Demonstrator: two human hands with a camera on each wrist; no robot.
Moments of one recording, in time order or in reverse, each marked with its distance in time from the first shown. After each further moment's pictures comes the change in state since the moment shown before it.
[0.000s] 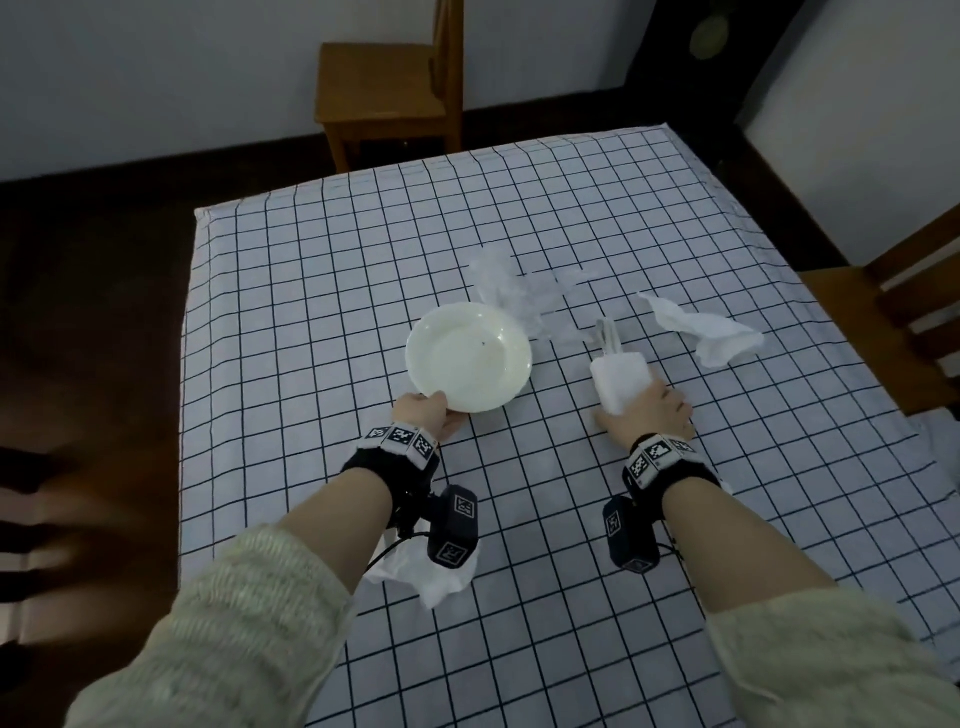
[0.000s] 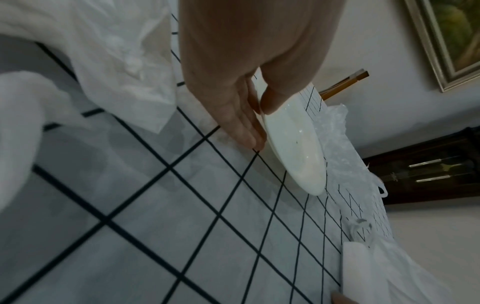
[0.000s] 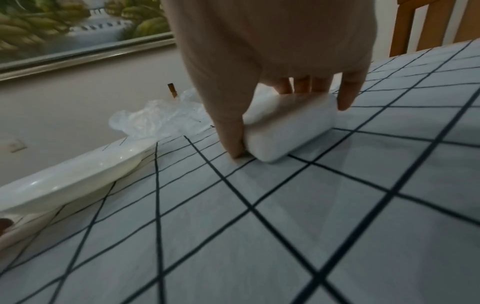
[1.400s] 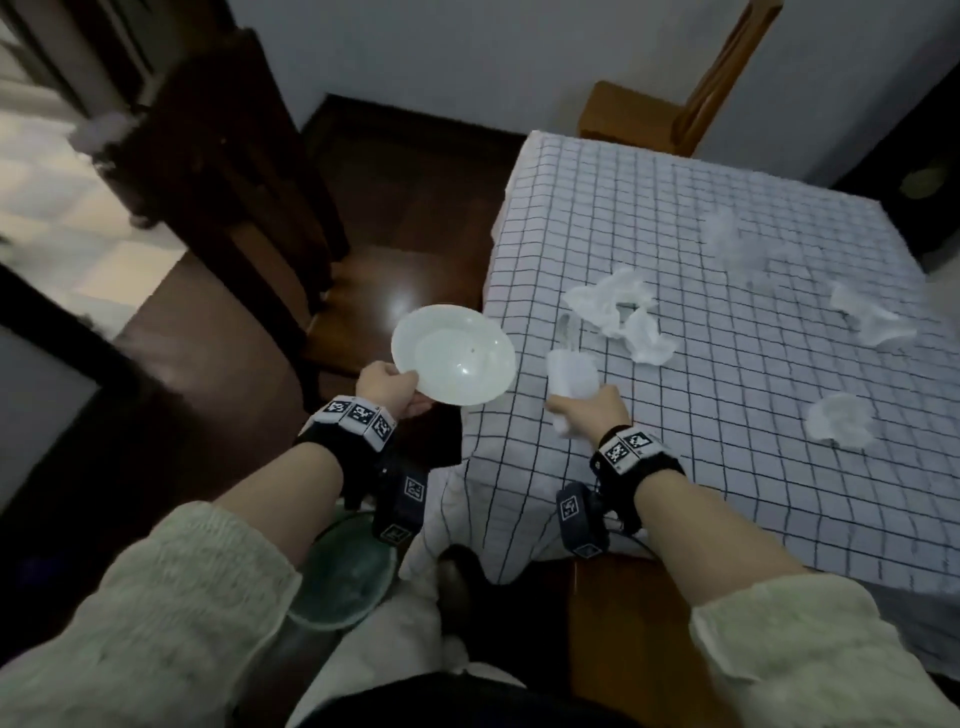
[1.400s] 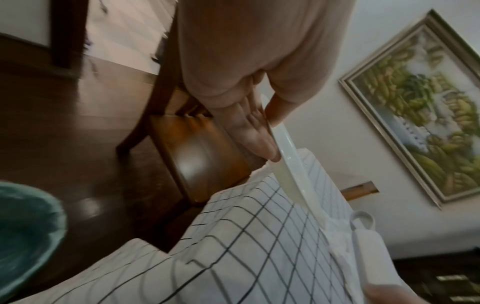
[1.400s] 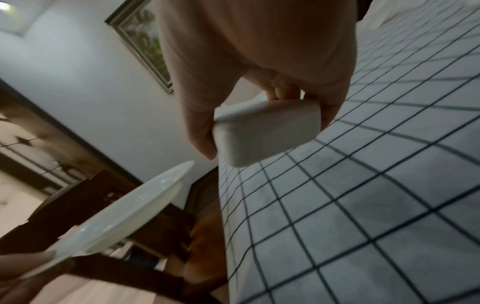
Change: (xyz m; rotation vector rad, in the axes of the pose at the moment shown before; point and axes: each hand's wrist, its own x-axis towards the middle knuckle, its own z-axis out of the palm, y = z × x) left_hand -0.264 -0.262 -0.413 -0.198 0.325 0.222; right_hand -0.445 0.037 0.130 0.265 -0.340 -0.433
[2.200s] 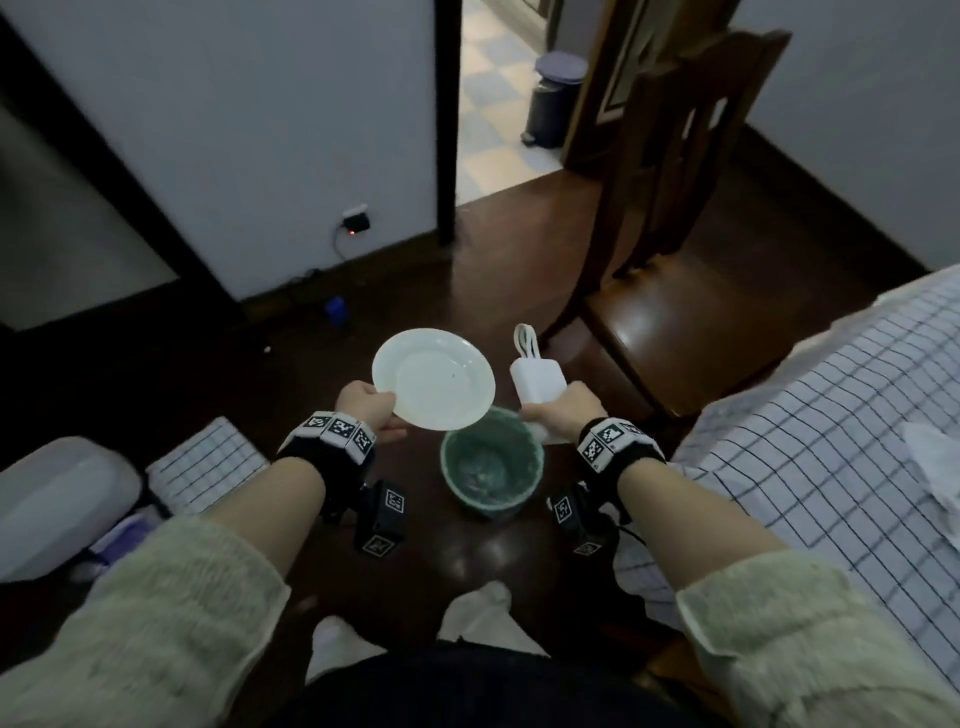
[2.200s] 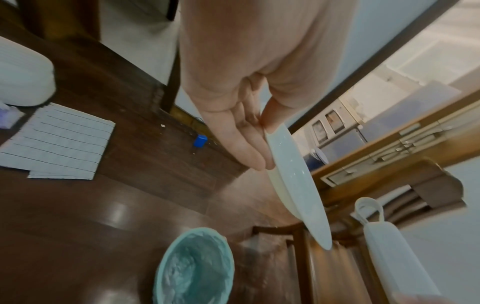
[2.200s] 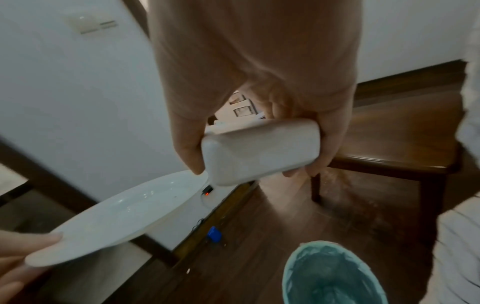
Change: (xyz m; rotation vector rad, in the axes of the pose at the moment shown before) left_hand -0.180 -0.218 -0.288 -0.440 0.602 -0.338; right_hand -0.240 -0.044 0.241 -0.742 -0.625 -0.563
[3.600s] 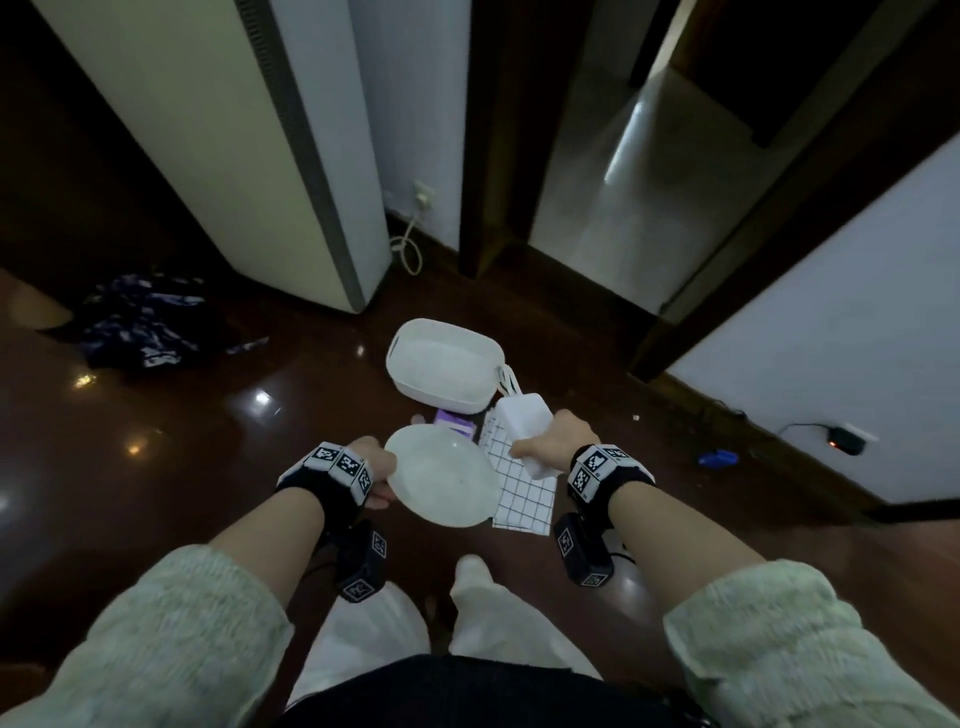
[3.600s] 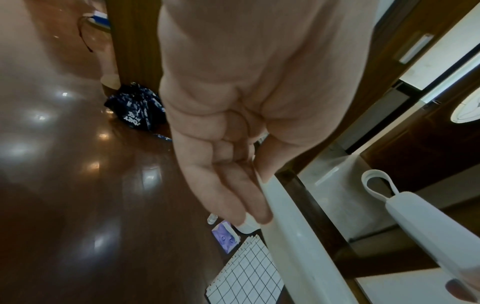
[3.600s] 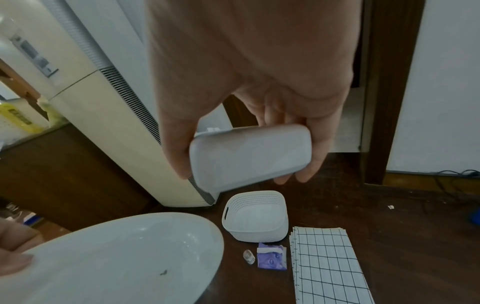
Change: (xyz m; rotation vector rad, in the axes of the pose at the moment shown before) left_hand 0.032 -0.260 -0.586 -0.400 0.334 -0.531; right_hand -0.218 -0.443 0.538 -0.937 -0.548 -0.764
